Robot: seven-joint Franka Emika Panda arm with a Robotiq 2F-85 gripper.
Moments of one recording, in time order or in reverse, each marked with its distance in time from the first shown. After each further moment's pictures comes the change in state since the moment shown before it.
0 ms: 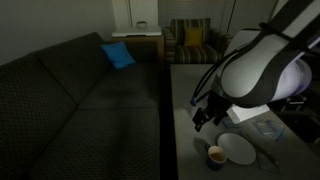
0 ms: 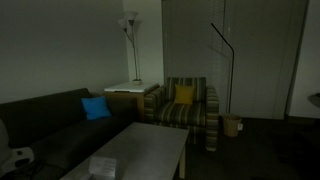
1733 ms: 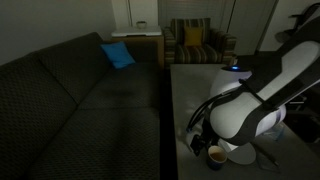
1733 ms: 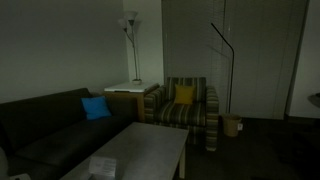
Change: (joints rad) arm 0.066 0.259 -0.035 0.267 -0.044 -0.103 0.037
